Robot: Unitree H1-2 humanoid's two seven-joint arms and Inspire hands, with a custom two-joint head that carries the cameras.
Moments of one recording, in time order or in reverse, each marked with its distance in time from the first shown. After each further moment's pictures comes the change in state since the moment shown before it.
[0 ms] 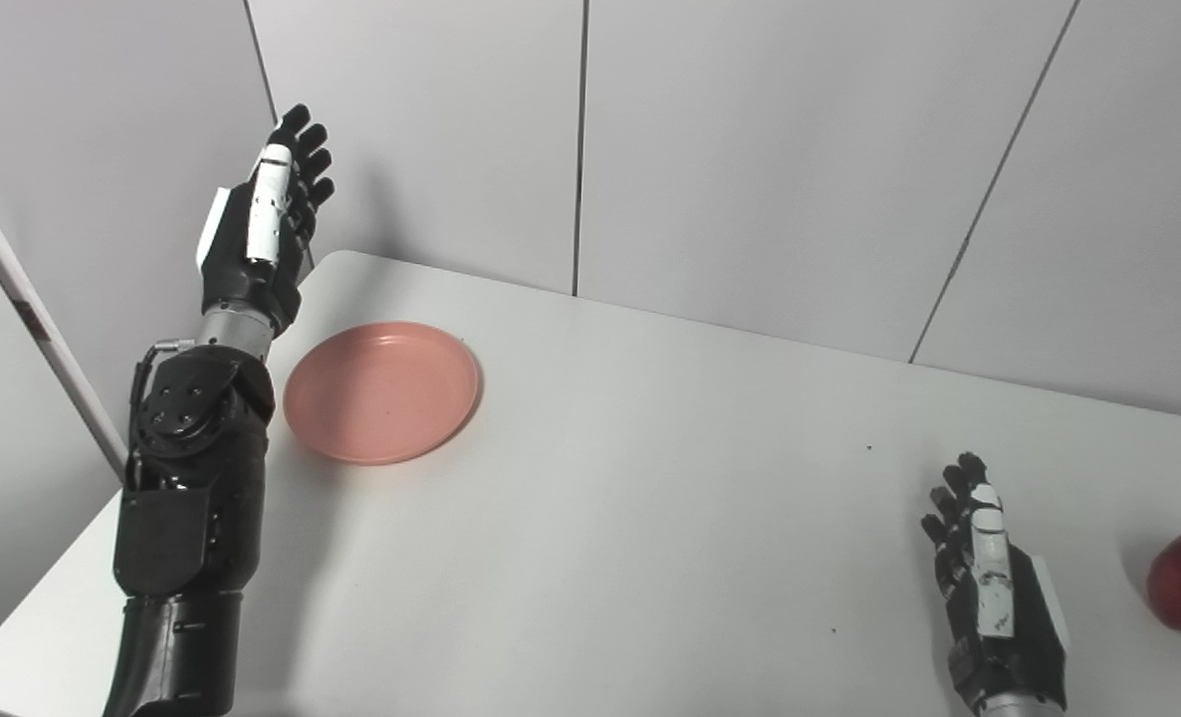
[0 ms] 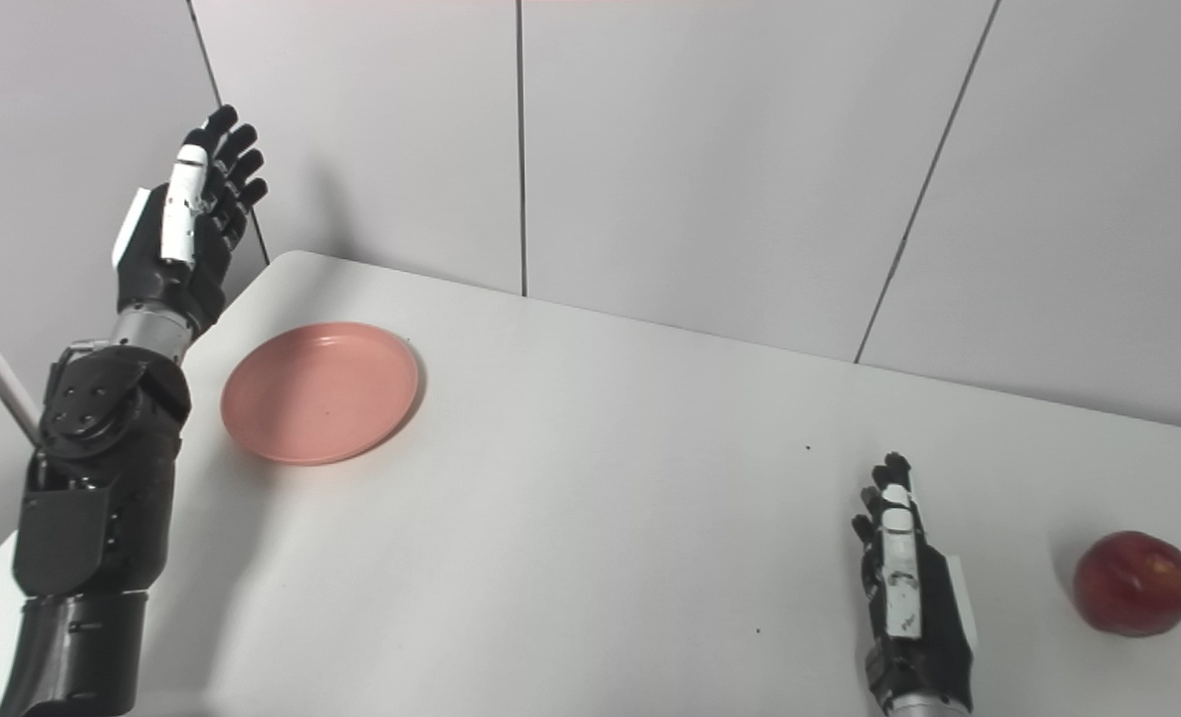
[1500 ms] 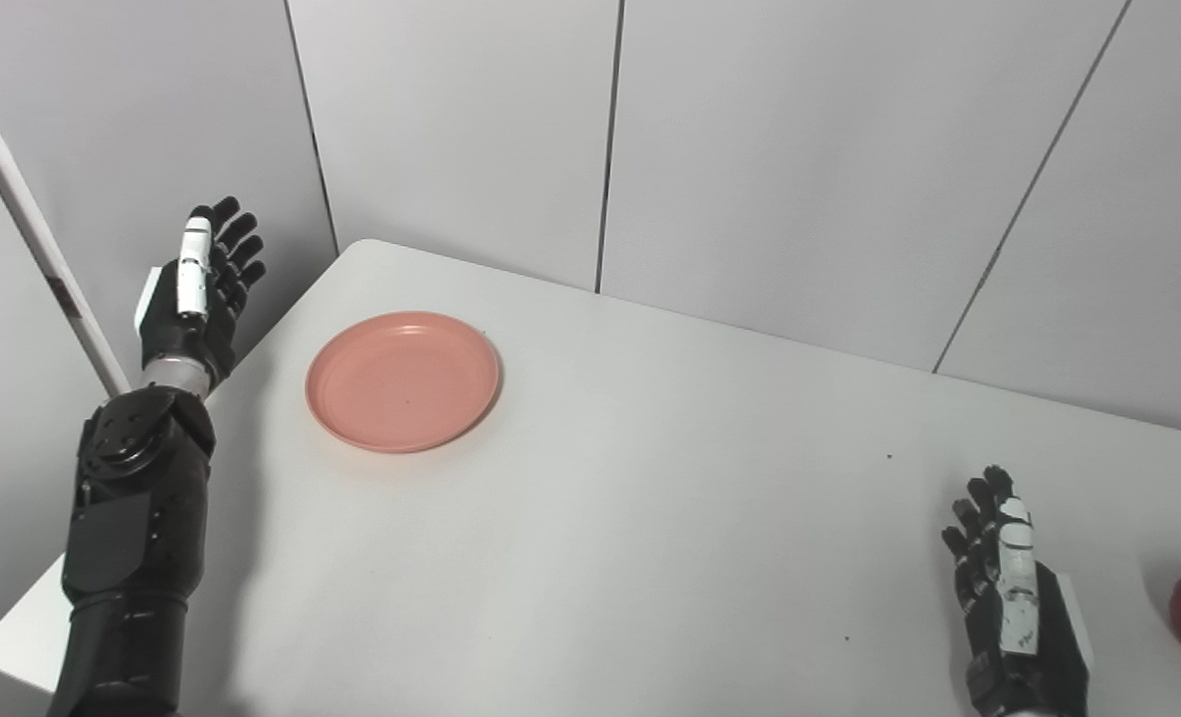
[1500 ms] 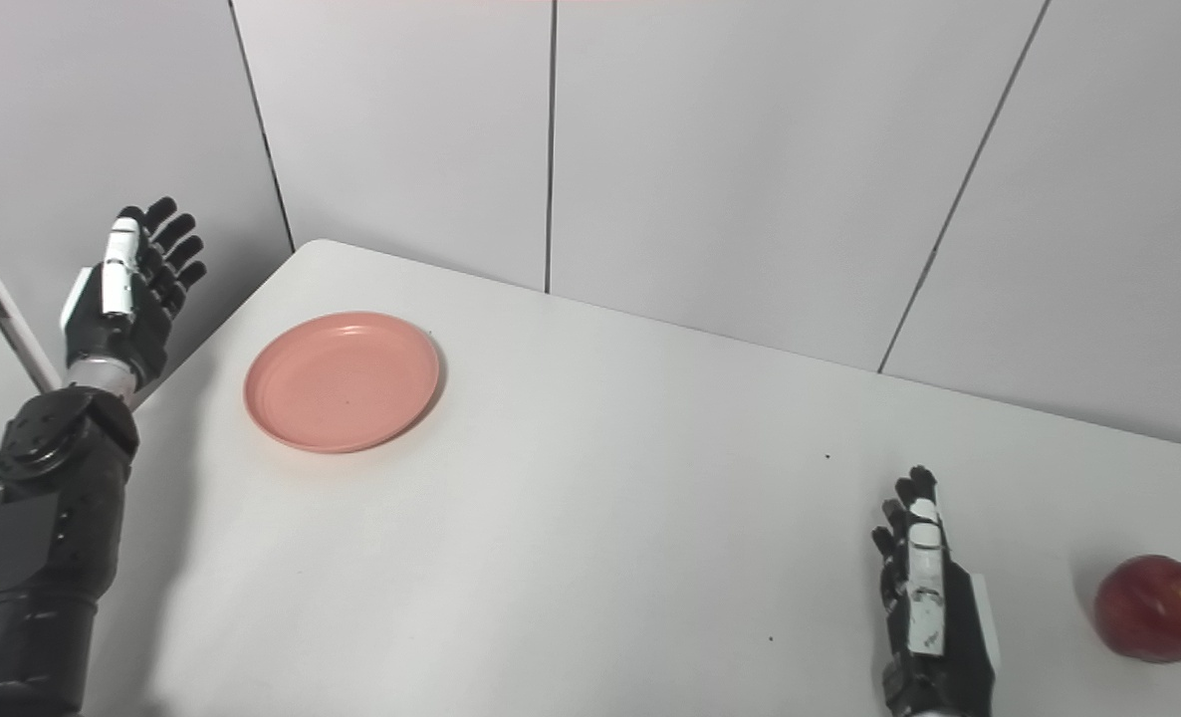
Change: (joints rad) left arm 0.068 0.068 0.099 0.304 -0.099 -0.100 -0.003; right arm 0.000 -0.009 -0.006 0.000 0.008 0.000 -0.002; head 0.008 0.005
